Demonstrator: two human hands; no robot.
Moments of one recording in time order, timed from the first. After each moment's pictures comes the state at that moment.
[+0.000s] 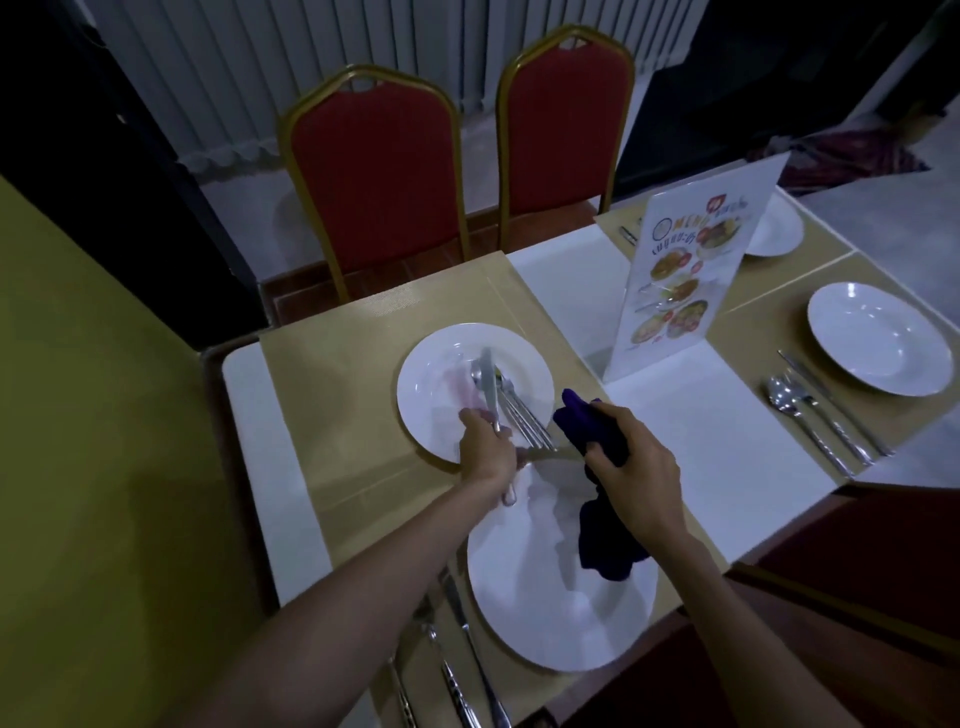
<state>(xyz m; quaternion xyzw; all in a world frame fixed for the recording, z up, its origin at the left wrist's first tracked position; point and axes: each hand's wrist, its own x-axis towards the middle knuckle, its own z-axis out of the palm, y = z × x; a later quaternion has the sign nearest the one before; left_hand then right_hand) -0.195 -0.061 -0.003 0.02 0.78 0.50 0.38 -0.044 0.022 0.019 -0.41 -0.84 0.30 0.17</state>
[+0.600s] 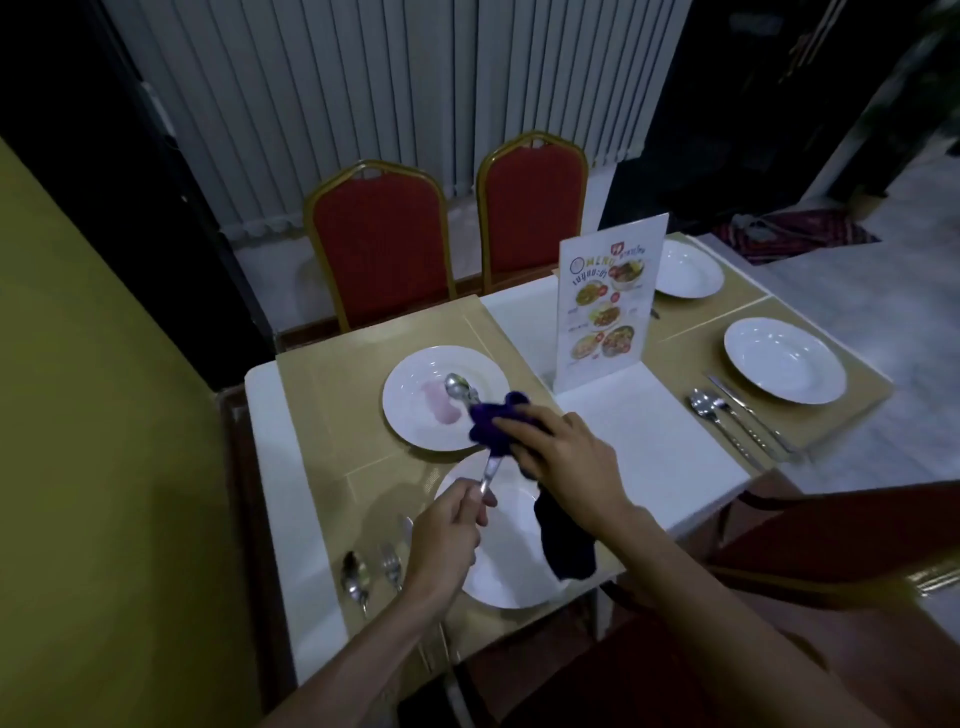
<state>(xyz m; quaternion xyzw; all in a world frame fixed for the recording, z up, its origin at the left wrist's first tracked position) -0.057 -0.189 0.097 0.17 0.75 0.54 0.33 0.009 -0.022 0.094 -0.16 -0.97 0.08 0.18</state>
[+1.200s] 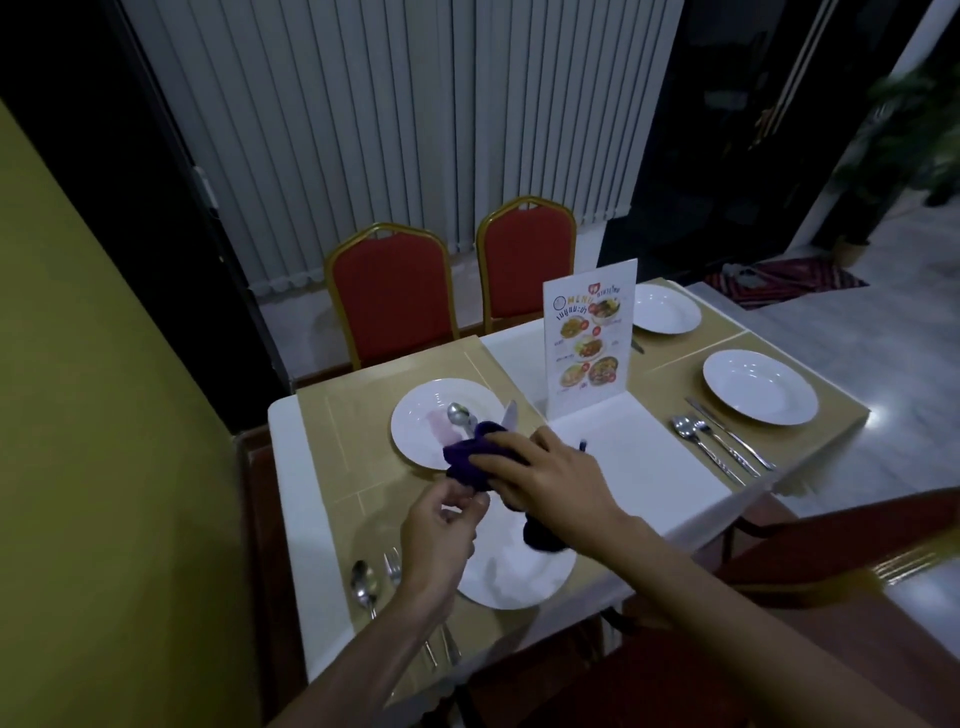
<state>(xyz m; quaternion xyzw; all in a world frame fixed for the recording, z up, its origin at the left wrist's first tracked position) -0.025 -0.211 0.138 0.11 0.72 0.64 0.25 0.043 -0.054 0.138 -0.02 -0.97 -0.04 0.24</state>
